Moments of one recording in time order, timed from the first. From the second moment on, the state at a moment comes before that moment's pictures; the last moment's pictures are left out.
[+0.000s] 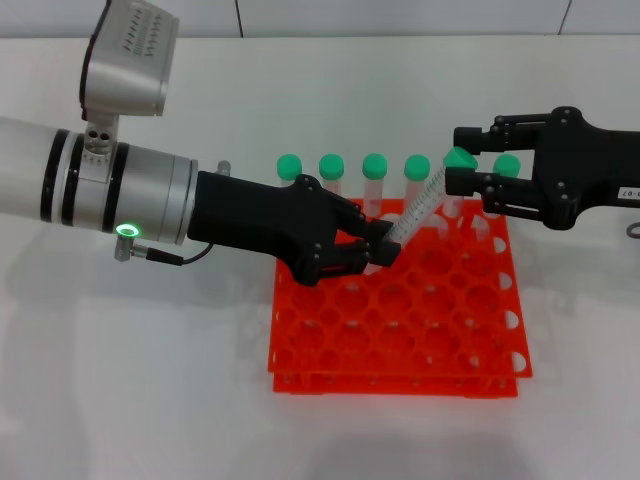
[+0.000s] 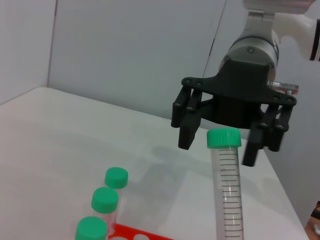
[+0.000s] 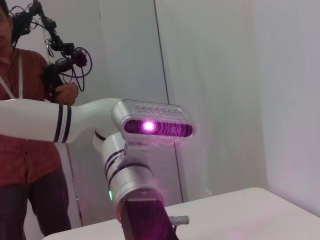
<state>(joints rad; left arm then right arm) -0.71 -2.08 1.04 0.63 1.89 1.59 -1.48 0.41 2.02 -1.10 -0.97 -1.54 -1.60 1.48</state>
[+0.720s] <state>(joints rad) -0.71 -2.08 1.04 0.63 1.89 1.60 -1.48 0.42 2.02 -1.11 -0.97 -1.54 -1.59 1.47</state>
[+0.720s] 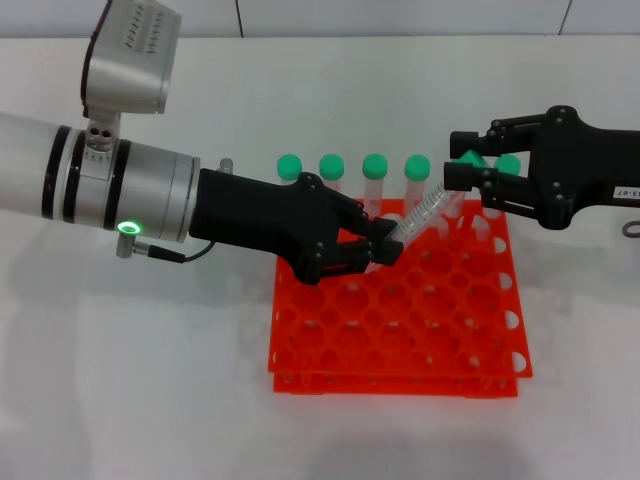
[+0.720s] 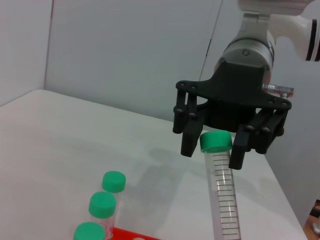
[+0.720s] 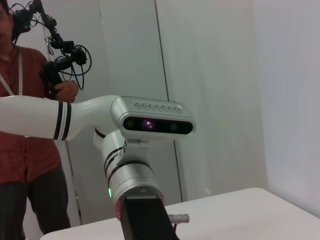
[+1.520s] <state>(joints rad) -0.72 -2.08 1.05 0.63 1.90 1.60 -1.48 0.42 2.02 -1.10 -0.98 -1.54 -1.59 1.47</state>
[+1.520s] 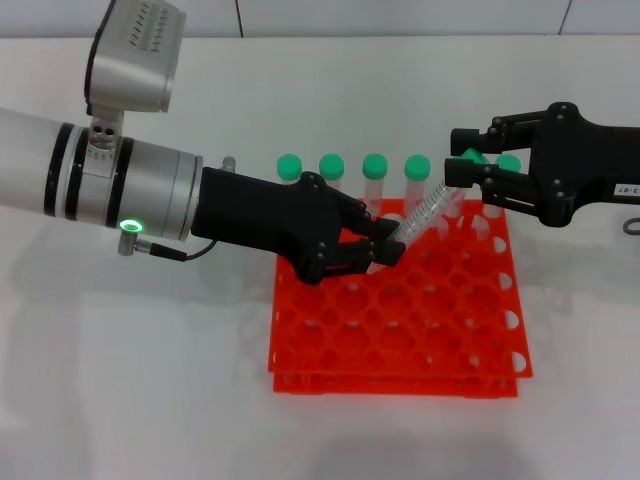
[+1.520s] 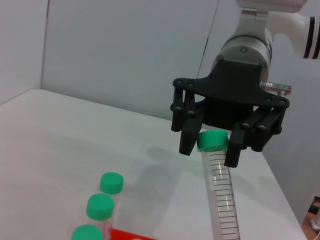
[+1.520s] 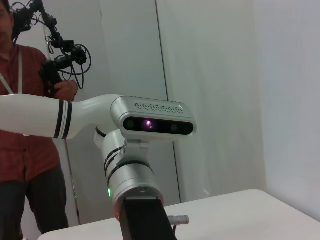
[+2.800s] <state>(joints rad) -0.72 -2.08 1.05 0.63 1.89 1.60 -1.53 0.42 2.02 -1.11 -0.98 -1.54 -1.59 1.48</state>
